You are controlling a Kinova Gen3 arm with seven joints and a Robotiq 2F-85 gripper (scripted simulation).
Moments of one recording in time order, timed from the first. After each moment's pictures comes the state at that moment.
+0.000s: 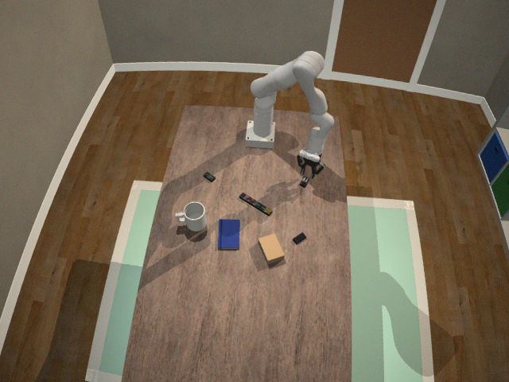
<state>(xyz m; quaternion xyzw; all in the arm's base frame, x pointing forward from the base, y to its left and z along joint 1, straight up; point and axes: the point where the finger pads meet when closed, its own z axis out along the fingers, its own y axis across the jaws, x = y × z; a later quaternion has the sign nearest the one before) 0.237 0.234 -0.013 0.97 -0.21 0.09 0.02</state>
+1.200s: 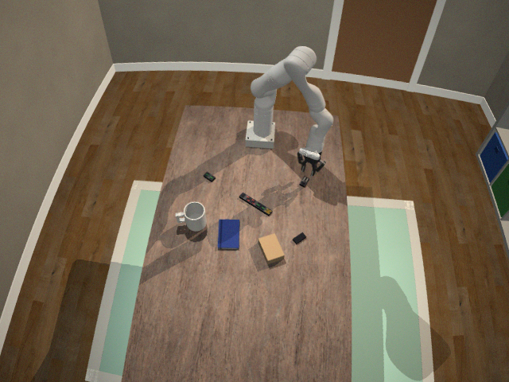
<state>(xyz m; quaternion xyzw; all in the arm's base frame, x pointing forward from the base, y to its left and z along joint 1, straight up) 0.237 0.234 0.009 0.98 -0.21 0.07 0.01</state>
